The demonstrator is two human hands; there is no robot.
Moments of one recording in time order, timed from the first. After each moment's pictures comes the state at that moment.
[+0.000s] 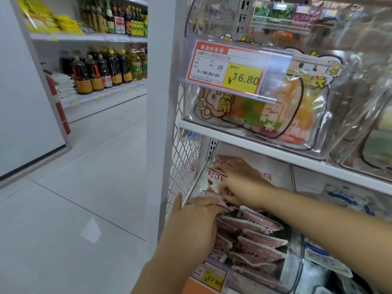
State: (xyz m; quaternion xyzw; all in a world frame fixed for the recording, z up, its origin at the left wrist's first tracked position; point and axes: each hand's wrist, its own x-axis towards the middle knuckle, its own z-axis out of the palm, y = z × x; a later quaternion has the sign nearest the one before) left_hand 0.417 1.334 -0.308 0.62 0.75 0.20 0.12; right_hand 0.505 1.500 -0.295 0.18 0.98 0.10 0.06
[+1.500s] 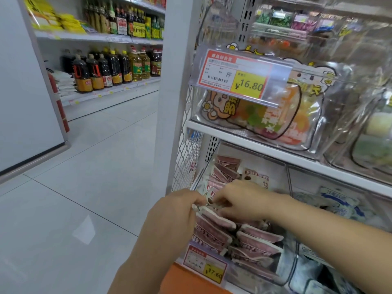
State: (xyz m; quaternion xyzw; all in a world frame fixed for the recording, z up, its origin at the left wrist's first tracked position) left_hand 0.394 1.305 -0.300 0.56 0.74 0.36 0.09; right_hand 0.509 1.456 -0.278 0.22 0.97 -0.01 0.15
